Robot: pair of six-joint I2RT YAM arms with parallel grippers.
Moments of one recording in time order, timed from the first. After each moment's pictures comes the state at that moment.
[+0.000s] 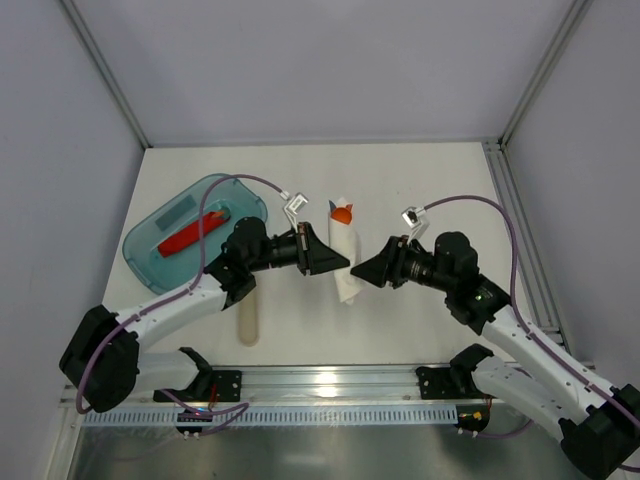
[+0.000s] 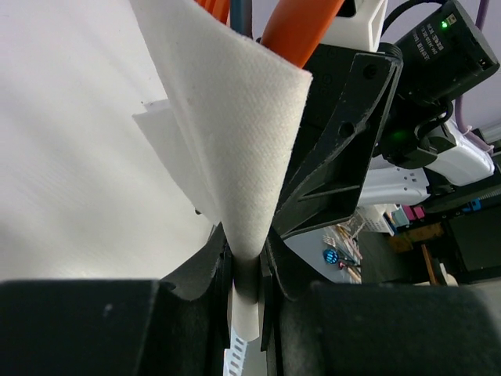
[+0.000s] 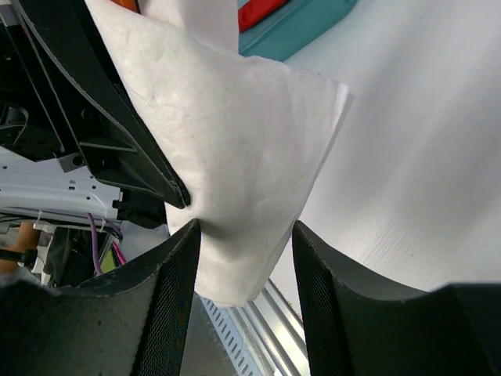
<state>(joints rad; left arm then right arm) -0.70 1.24 0.70 0.49 0.65 -0.85 0.55 0.80 0.60 -0.04 -0.48 0.72</state>
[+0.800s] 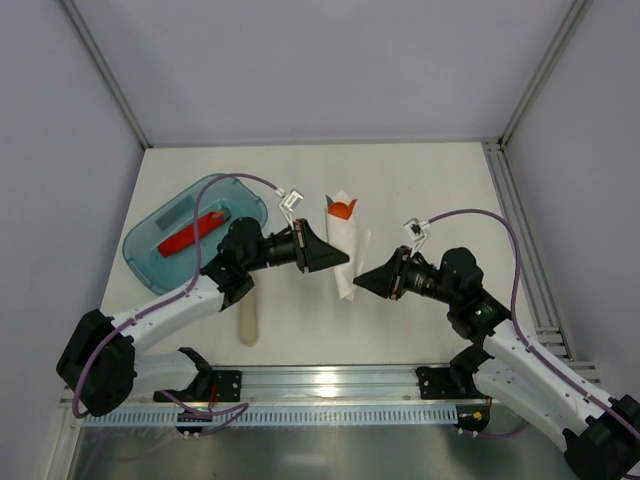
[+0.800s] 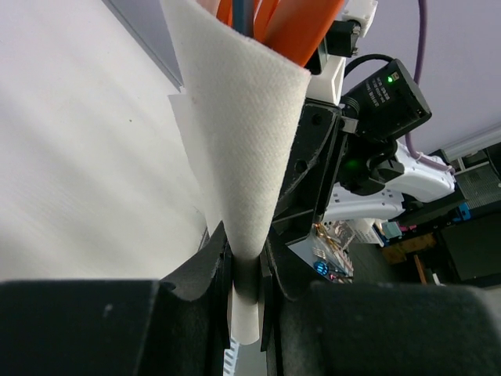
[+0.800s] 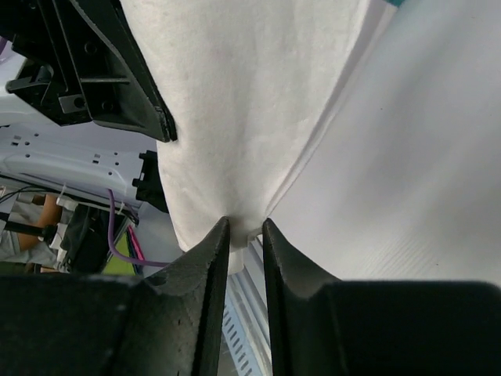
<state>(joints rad) -0.70 1.22 0.70 0.53 0.63 -0.90 0.56 0.71 0.45 0.12 -0.55 0.75</state>
